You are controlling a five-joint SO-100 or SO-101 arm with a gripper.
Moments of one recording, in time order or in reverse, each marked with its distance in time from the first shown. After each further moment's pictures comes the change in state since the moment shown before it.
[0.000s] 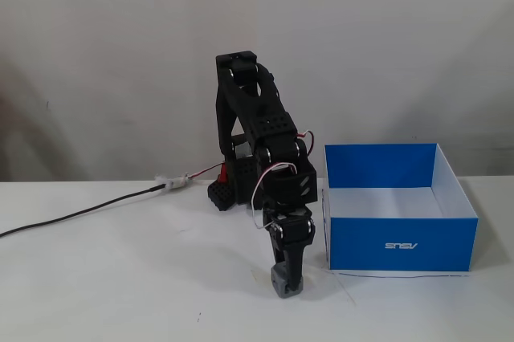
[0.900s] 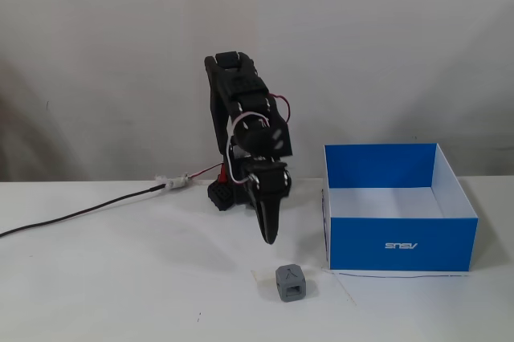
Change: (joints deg) arm 2.5 34.5 22.5 -4.0 -2.2
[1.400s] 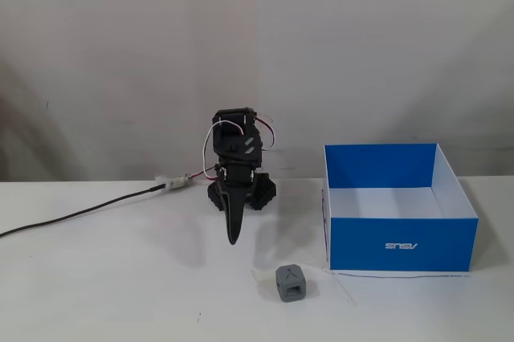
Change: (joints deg) arm 14.5 74.2 44.5 1.3 -9.9
